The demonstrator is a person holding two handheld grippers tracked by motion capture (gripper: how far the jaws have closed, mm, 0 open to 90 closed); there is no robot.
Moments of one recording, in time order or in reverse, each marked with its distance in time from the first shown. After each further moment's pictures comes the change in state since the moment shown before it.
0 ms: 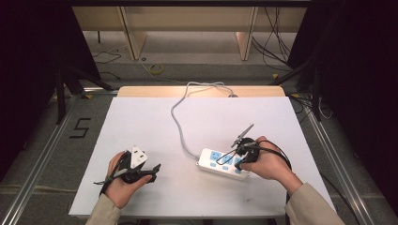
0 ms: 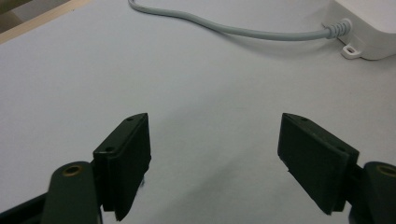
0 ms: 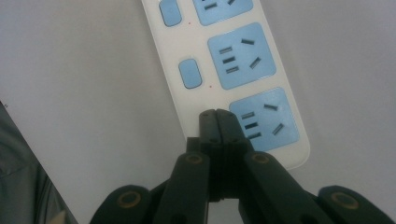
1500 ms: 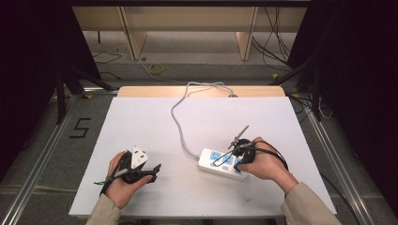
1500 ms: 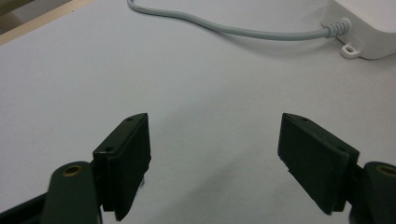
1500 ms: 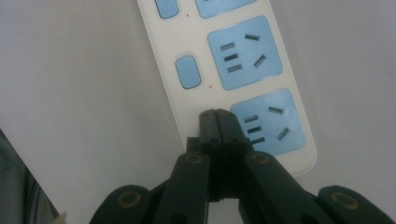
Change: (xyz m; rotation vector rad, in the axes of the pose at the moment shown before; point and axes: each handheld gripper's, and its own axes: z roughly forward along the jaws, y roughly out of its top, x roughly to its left) left arm -0.001 0.000 0.000 0.001 0.000 0.008; right arm 0.001 0.005 0.010 0.043 -0.019 -0.012
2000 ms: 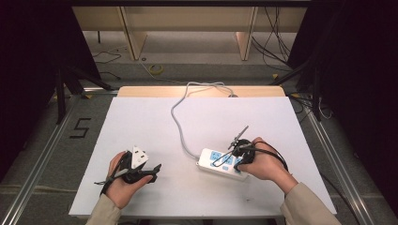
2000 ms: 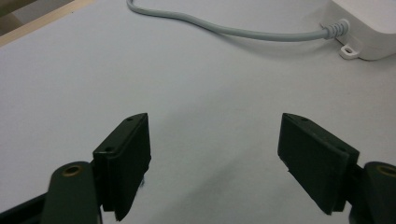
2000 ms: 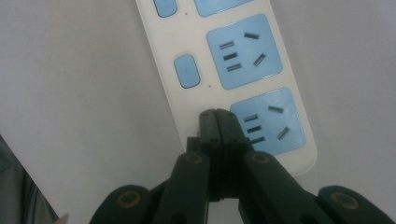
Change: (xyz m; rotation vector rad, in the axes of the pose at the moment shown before) left arm -0.001 0.000 0.000 -0.001 0.002 -0.002; right arm 0.002 0.000 0.001 0.001 -0.007 0.014
